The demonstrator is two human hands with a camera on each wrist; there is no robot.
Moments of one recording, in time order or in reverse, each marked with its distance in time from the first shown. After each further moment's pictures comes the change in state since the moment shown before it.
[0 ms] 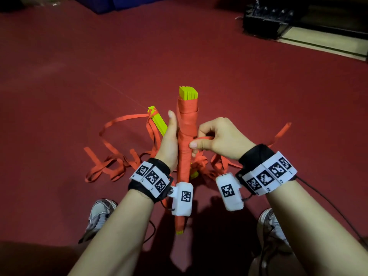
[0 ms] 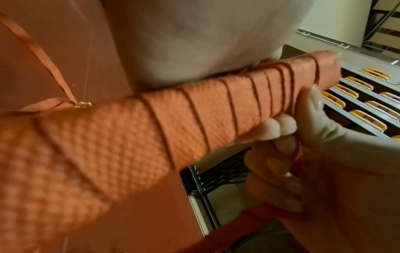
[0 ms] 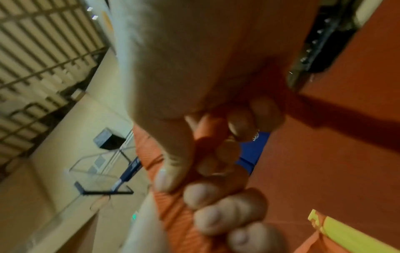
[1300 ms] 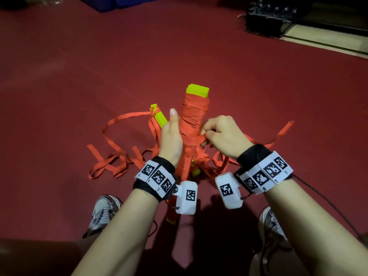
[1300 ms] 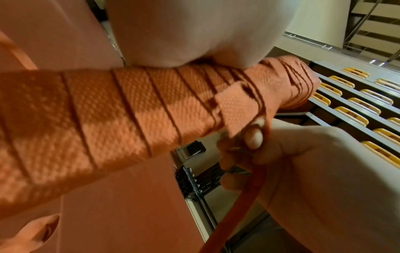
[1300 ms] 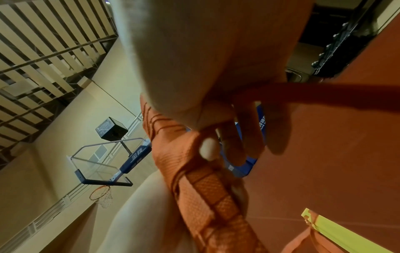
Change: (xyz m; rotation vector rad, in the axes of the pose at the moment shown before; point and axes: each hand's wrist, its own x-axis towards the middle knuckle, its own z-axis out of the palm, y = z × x) left_hand -0.002 -0.001 -0.004 0.327 0.344 0.273; right_hand 0.000 -0.006 0.009 -0.111 0.123 0.088
